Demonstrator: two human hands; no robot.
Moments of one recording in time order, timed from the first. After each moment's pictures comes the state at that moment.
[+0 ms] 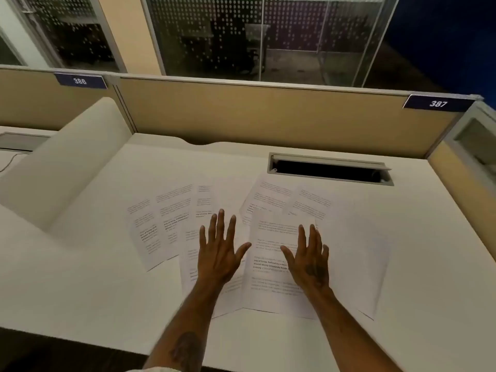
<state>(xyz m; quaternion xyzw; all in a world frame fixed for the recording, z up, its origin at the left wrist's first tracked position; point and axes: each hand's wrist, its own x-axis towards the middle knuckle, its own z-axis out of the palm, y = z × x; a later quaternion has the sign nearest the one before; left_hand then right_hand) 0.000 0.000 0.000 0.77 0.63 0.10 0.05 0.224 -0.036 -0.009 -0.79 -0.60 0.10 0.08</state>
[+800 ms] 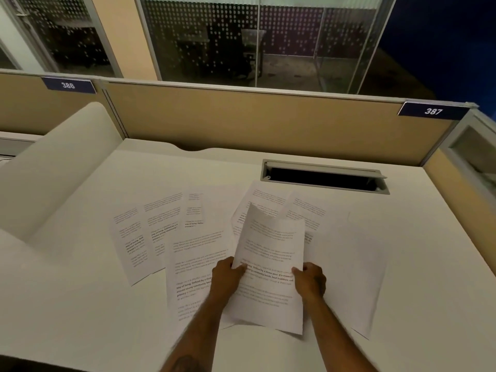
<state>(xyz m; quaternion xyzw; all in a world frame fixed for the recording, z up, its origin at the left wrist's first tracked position) 0.043 -0.001 -0.020 0.47 0.67 0.25 0.51 0.247 -0.023 -0.028 -0.82 -0.28 0.39 0.31</state>
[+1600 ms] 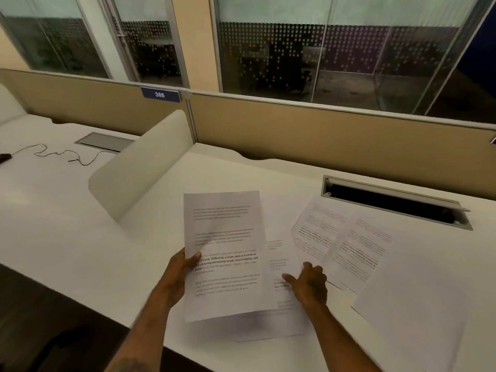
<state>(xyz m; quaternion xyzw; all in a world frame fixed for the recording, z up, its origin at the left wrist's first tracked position) -0.210 -0.020 0.025 0.28 0.54 0.49 0.62 0.102 0.006 -0.013 -0.80 -0.53 0.28 0.08</state>
